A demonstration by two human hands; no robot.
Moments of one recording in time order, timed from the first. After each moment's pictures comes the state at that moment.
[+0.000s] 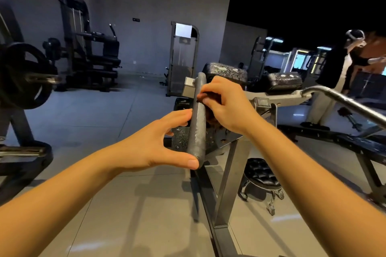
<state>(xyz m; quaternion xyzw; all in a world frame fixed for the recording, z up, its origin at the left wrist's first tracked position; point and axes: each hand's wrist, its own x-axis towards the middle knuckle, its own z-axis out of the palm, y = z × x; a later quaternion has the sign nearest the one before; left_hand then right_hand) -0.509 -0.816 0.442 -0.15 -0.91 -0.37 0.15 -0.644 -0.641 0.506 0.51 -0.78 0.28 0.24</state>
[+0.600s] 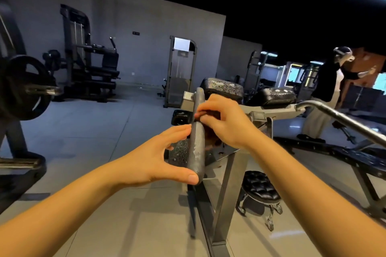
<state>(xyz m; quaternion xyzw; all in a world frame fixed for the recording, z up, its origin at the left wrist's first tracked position) -0.501 -0.811 0.445 -0.16 -0.89 -0.39 0.14 -0.638 -0.637 0.510 0.51 -0.79 0.28 0.20</state>
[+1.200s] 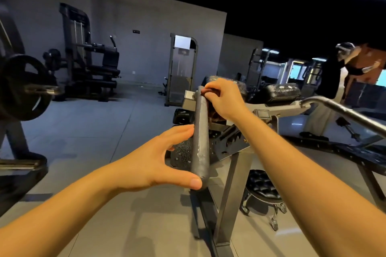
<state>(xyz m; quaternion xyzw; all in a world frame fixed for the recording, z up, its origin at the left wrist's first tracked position) -0.509 -0.821 0.441 -0.15 -0.90 -0.37 0.15 -0.726 -0.688 0.522 0.43 -0.80 0.31 0.28</state>
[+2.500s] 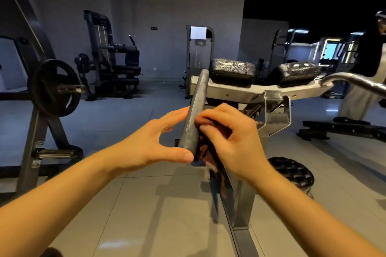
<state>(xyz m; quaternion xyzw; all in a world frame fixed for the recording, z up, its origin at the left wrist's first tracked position) -0.494 -0.795 0.443 -0.12 -0.91 -0.37 0.15 -0.601 -0.606 0.436 0.54 -0.65 0.47 0.27</state>
